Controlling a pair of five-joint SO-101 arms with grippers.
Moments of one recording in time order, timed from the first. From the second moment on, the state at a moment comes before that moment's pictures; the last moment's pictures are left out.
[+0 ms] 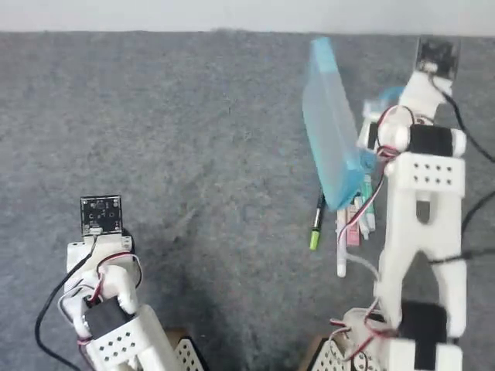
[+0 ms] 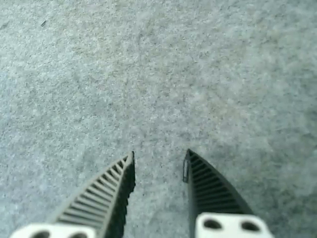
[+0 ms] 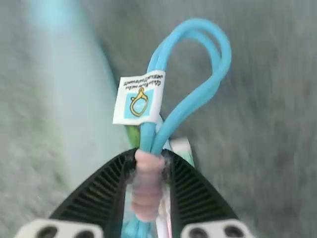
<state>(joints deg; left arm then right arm) -35.3 -102.0 97.1 61.3 -18.3 3.4 -12.2 11.4 70.5 -11.9</state>
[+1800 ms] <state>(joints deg) -31.6 -102.0 97.1 61.3 -18.3 5.9 -38.2 42.9 90.7 65.9</state>
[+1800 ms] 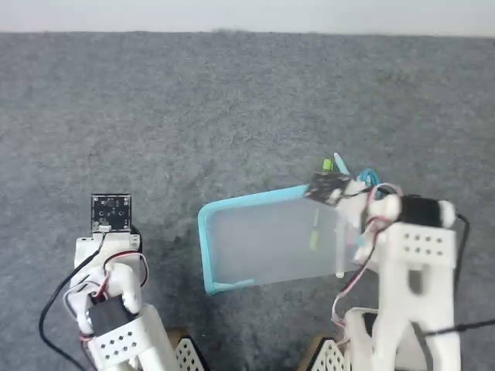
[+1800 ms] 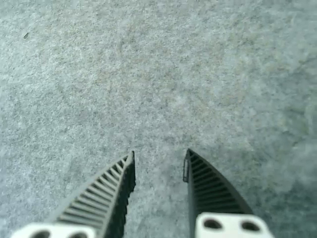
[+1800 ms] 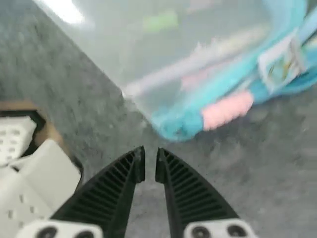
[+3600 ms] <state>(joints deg) -31.6 -102.0 97.1 61.3 -18.3 -24.4 15.2 -2.5 75.1 15.9</state>
